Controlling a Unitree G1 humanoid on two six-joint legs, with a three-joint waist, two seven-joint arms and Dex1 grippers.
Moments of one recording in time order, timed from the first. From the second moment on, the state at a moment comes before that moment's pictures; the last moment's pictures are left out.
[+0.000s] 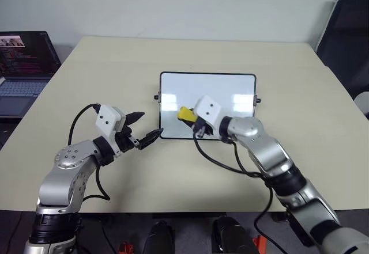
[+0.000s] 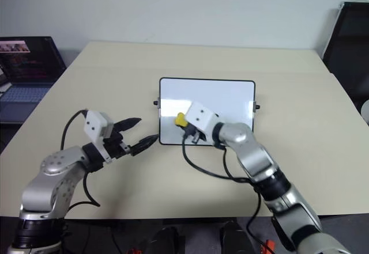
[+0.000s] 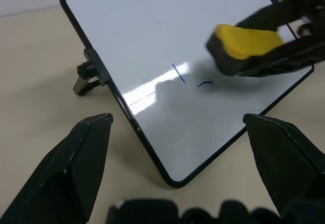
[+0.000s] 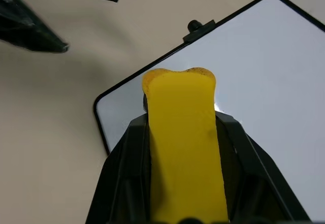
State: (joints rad) left arm -0.19 0.62 0.17 -0.22 -0.44 0.43 -0.77; right arm -0.75 -0.24 0.42 0.01 -0.05 0.51 0.59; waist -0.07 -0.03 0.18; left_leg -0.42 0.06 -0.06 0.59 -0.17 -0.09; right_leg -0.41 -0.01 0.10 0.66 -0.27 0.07
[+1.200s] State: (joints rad) left arm -0.14 0.65 0.11 -0.26 -0.47 0.50 -0.86; right arm -0.83 -0.34 0.59 0.24 -0.38 0.22 0.68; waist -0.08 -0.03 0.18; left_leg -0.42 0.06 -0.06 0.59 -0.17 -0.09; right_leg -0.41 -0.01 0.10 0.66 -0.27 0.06
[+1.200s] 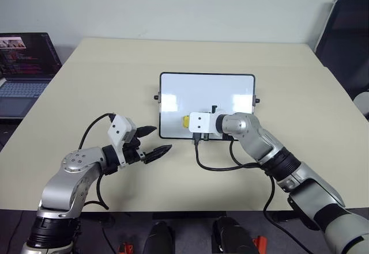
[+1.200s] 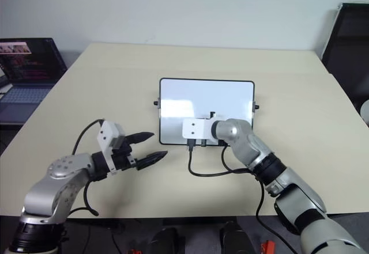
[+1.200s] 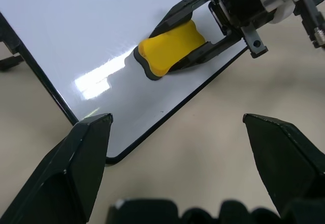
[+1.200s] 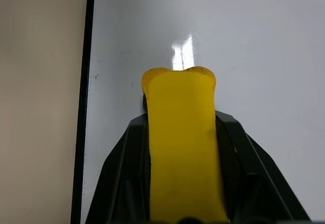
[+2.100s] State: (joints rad) left arm -0.13 0.65 0.10 -0.28 -0.48 0.52 -0.86; right arm -0.83 -0.38 0.57 0.28 -0.51 0.02 0.64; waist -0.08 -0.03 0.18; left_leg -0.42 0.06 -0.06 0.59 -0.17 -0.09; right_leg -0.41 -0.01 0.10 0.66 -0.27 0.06
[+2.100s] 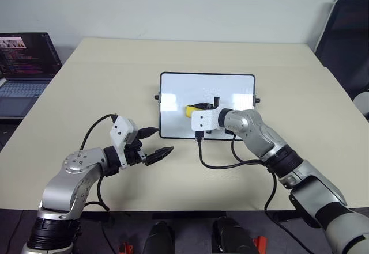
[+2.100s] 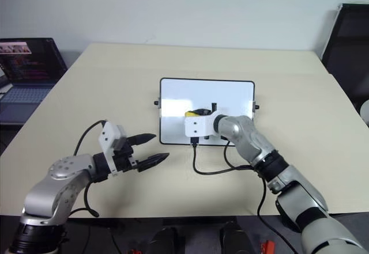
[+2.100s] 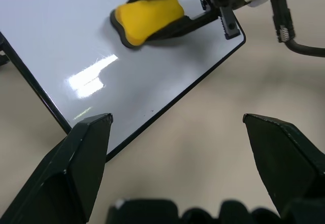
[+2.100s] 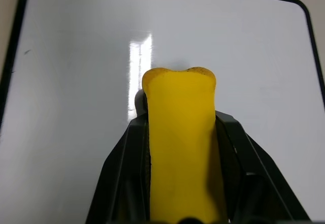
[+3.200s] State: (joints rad) left arm -0.54 0.59 -0.14 -0.15 -0.43 0.47 -1.02; right arm -0.28 -0.12 -0.06 -0.74 -0.26 1.07 0.43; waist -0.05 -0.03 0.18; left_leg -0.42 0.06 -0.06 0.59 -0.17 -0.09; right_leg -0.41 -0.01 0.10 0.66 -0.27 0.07
